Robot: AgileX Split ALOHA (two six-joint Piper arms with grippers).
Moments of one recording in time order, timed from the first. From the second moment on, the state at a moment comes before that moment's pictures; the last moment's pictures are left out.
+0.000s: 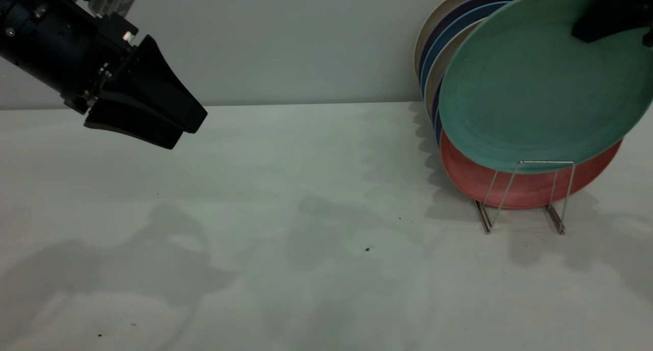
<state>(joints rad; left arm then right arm) -0.02 1.89 -1.12 -0.95 0.92 1.00 0.01 1.71 -1.14 0.71 0.47 -1.89</state>
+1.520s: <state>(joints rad) -0.02 1.46 -1.12 -0.89 0.98 0.87 0.00 1.26 -1.14 0.74 1.13 -0.87</state>
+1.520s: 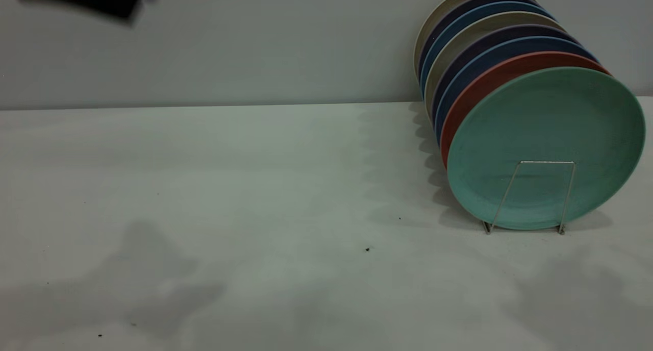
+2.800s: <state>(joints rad) -0.02 0.71 -0.54 0.00 1.12 0.09 0.00 0.35 -0.47 0.02 1.12 -0.11</state>
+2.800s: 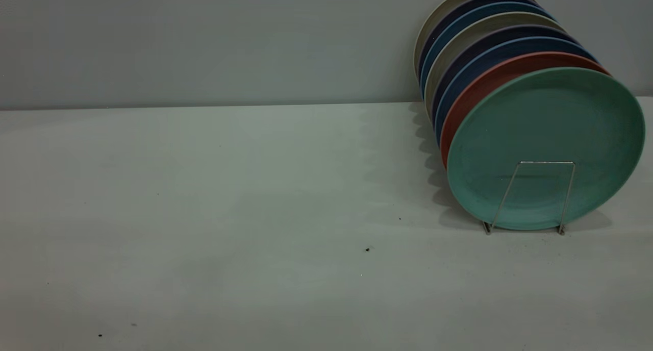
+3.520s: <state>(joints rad) -0.02 0.43 -0.49 -0.02 1.10 0.08 0.00 -0.02 -0.47 0.02 1.13 -0.10</state>
